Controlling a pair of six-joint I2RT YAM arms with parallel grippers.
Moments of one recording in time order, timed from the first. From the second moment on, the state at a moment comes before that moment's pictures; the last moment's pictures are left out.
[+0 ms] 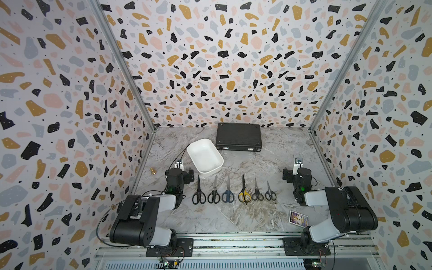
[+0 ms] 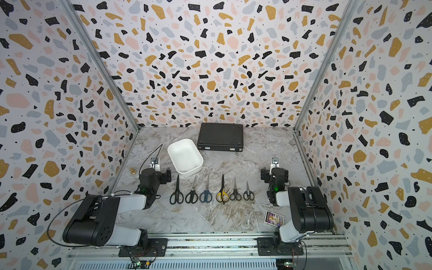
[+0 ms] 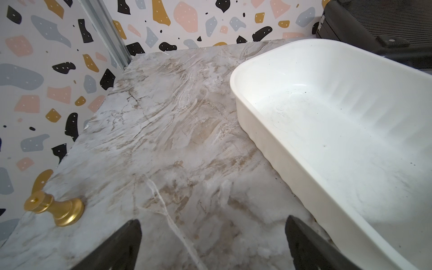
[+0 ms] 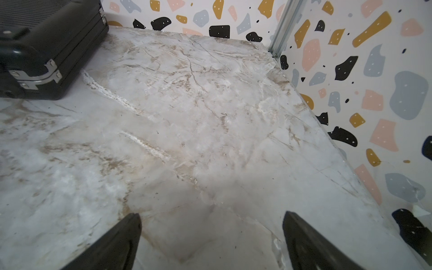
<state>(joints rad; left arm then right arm) -0.11 1.43 0.32 0.67 -0.20 0.03 0.06 1.52 0.33 0.77 0.23 -0.06</state>
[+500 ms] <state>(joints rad) -0.11 1.43 0.32 0.68 -0.21 0.04 0.06 1.52 0.33 0.78 0.23 -0.06</state>
